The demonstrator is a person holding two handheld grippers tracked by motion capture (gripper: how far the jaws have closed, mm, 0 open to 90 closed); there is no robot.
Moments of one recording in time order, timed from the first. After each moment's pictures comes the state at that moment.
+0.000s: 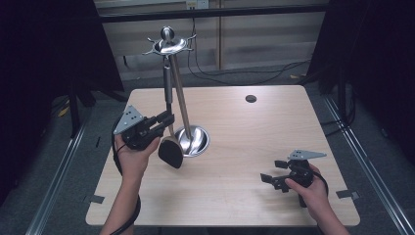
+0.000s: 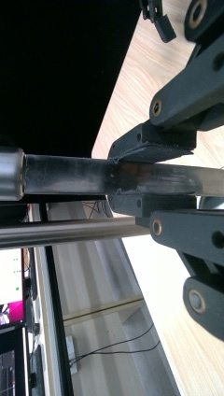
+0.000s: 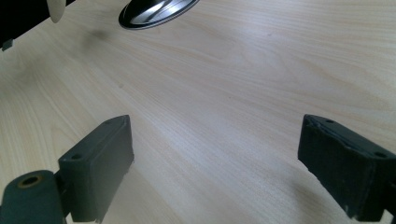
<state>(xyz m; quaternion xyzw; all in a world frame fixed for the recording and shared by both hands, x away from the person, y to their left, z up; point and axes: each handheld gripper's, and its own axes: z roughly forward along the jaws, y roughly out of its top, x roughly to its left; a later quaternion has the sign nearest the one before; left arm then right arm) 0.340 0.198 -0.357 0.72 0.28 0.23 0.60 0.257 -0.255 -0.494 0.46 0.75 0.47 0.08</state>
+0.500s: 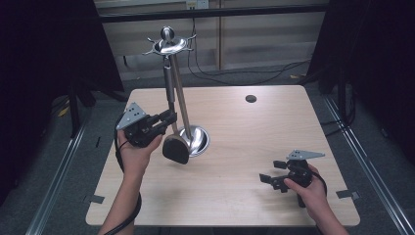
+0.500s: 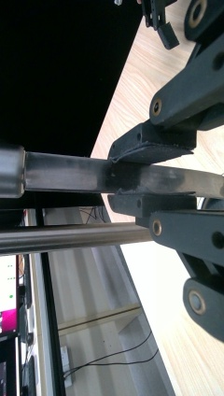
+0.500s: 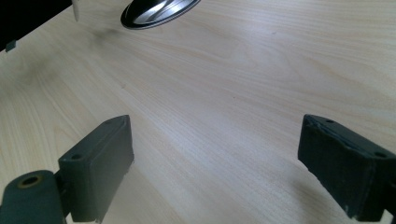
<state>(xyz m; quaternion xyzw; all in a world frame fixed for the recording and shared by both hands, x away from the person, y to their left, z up) 0.348 0.193 -0.356 0.72 0.28 0.21 0.60 0.258 -0.253 -0.496 0.46 0.75 0.47 0.08</state>
